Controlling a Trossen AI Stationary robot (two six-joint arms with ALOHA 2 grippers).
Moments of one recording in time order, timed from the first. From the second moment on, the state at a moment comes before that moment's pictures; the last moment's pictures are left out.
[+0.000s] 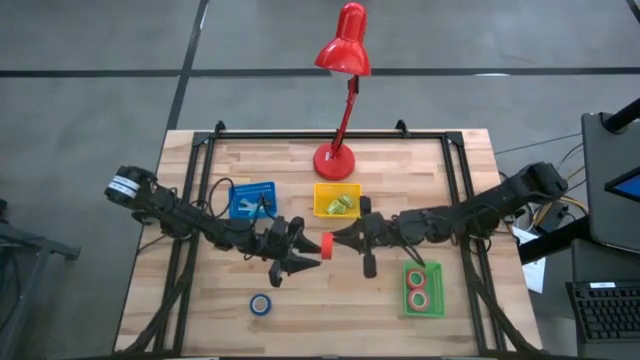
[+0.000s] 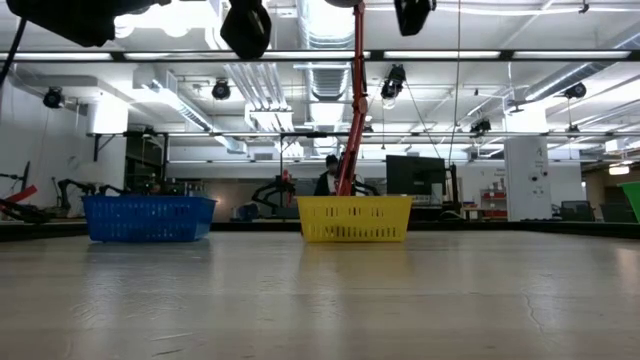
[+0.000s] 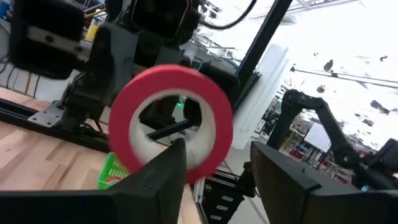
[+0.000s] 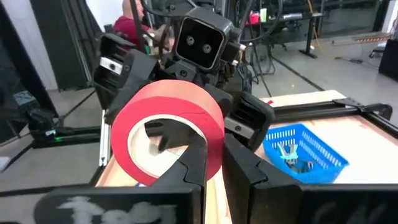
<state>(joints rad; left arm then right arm) -0.34 1.49 0.66 1.06 -0.11 -0.48 0.30 1.42 0.85 0.50 0.29 0.19</state>
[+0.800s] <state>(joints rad) -0.35 1.48 0.65 0.66 0.14 -0.67 0.70 1.15 0.85 -0.51 0.11 1.26</state>
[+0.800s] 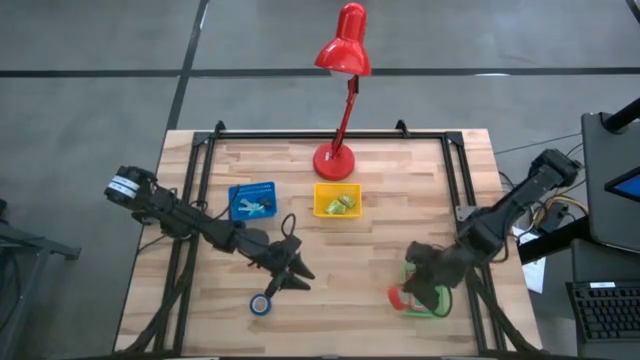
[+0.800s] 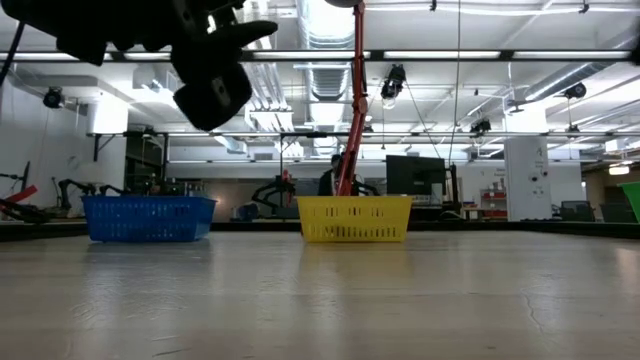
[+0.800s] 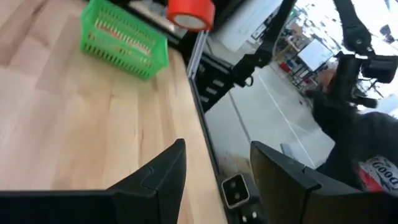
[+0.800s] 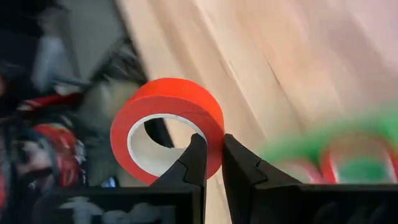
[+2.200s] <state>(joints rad) -0.37 1.48 0.65 0.58 0.29 -0.76 0.76 1.41 0.85 -0.80 -0.05 1.67</state>
